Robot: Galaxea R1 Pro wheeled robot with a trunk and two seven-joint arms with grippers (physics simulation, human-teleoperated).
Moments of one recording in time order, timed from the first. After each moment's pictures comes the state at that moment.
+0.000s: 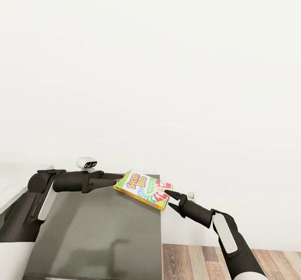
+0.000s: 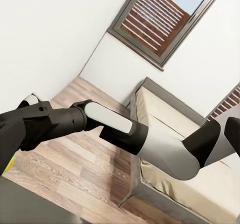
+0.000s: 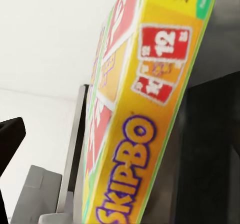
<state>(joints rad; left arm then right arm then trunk) -0.60 0.24 0.01 -1.45 0.25 1.04 -1.57 -0.43 0.06 -0.17 -1.04 -0.75 0.93 0.56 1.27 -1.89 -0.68</state>
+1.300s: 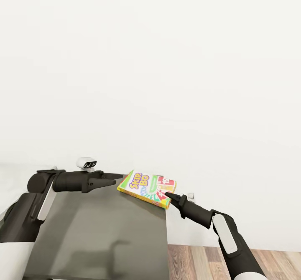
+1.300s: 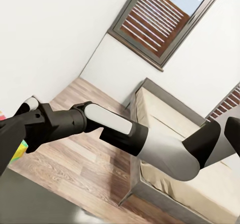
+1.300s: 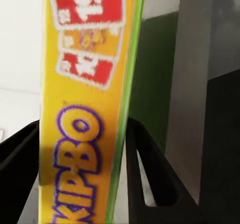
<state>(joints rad) -0.60 0.24 0.02 -1.45 0.25 1.04 -1.57 -0.43 0.06 -0.17 -1.03 -0.76 0.93 0.57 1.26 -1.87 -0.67</state>
